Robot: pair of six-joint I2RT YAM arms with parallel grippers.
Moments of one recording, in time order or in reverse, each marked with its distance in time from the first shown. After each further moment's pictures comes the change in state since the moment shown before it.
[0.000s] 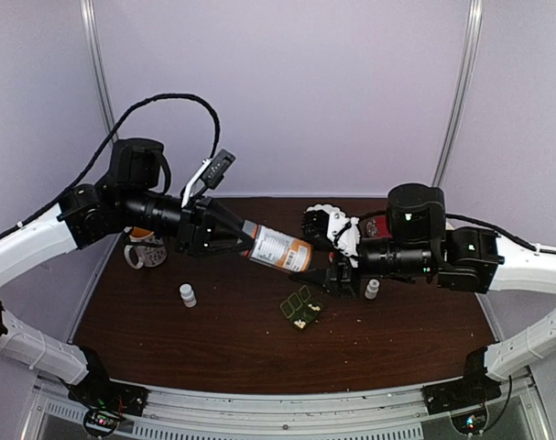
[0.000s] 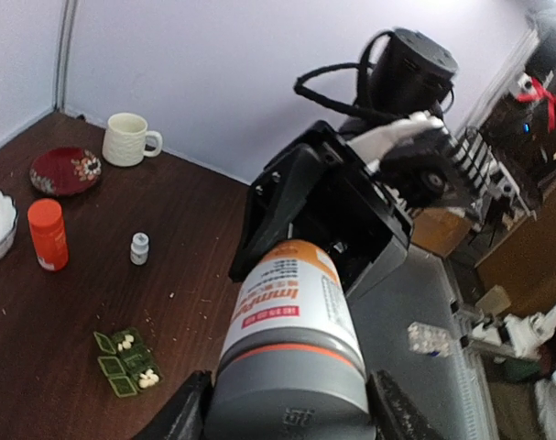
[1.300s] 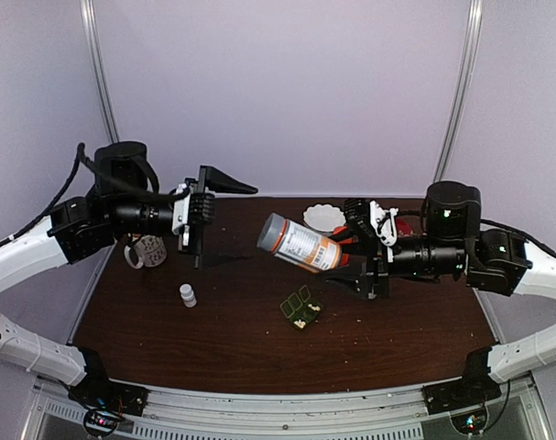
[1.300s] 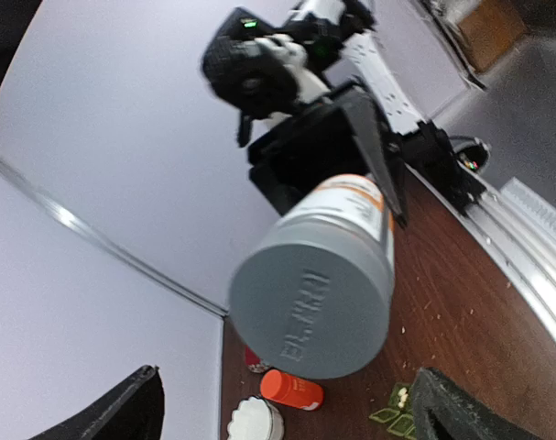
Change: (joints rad) left arm -0.061 -0.068 -0.086 0.171 -0.122 1.181; right arm -0.066 -0.148 -0.060 -0.038 -0.167 0.161
